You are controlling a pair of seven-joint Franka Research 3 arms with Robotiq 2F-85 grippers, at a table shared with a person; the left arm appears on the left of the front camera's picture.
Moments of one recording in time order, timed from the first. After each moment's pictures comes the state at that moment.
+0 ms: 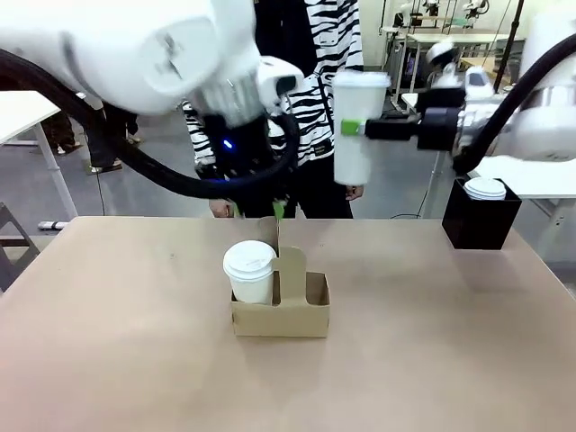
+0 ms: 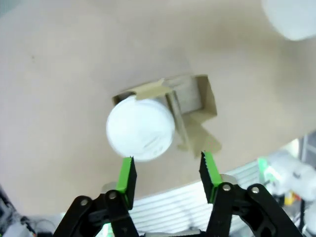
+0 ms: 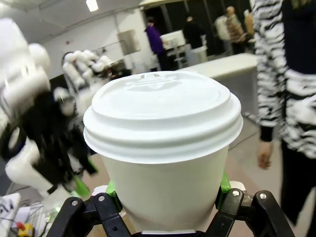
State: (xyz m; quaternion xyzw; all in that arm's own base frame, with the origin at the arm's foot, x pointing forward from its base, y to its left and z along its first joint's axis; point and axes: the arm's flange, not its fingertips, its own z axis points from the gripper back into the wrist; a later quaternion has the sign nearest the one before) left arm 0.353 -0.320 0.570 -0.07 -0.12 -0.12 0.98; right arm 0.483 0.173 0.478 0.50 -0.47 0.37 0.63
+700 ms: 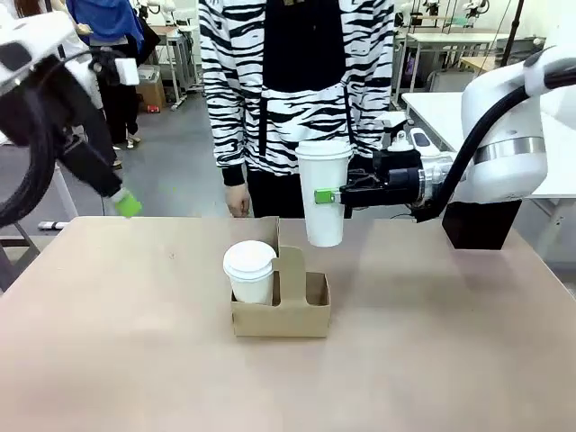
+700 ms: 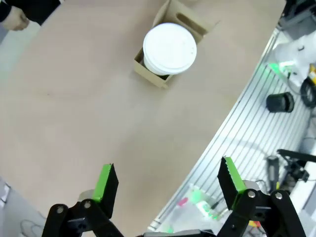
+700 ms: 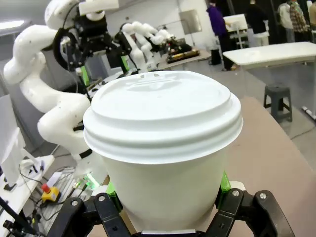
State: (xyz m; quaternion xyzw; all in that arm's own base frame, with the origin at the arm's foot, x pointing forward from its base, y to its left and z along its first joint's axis) left arm 0.303 -0.118 0.587 -0.15 -0.17 -0.43 0.87; right arm 0.476 0.213 0.400 0.56 -0.39 0.46 0.57
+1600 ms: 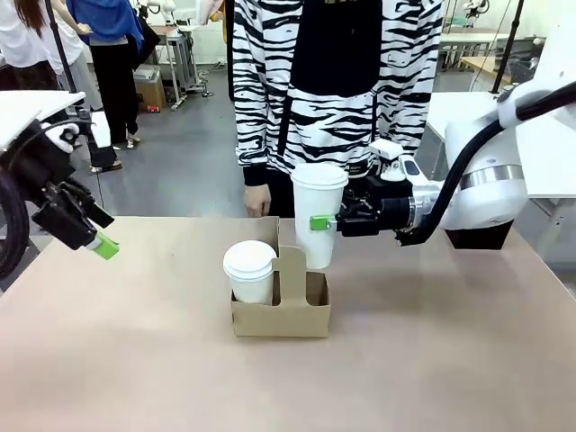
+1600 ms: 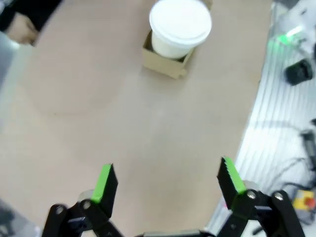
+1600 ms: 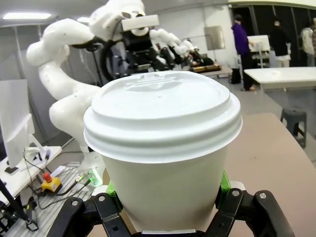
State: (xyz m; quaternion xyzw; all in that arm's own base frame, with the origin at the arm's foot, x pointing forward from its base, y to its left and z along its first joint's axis) left arm 0.323 -0.059 0.518 -0.15 -0.23 -0.53 0.80; right arm 0.465 0.229 0.348 0.60 -0.41 0.49 0.49
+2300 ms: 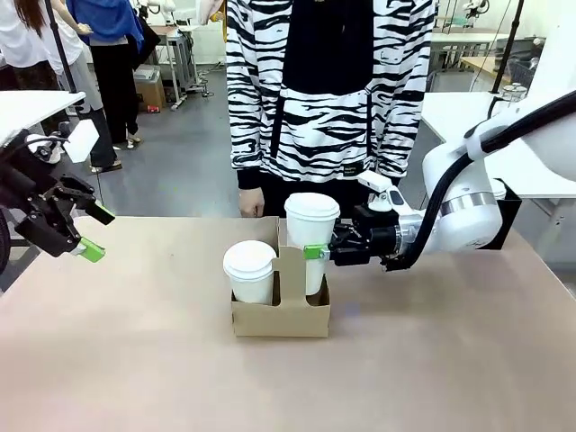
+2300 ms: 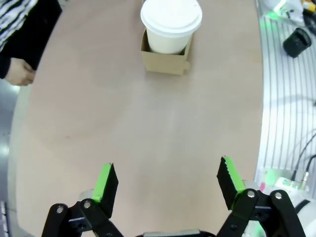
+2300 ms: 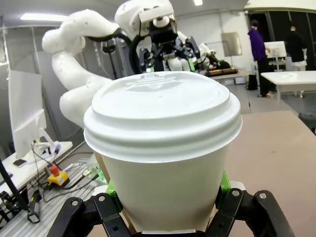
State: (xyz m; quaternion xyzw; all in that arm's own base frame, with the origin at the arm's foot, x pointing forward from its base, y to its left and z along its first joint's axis) left arm 0.342 -0.032 0.497 -0.16 -0.25 -0.61 0.73; right arm 0.467 0.243 0.290 0.63 -0.39 0.49 0.46
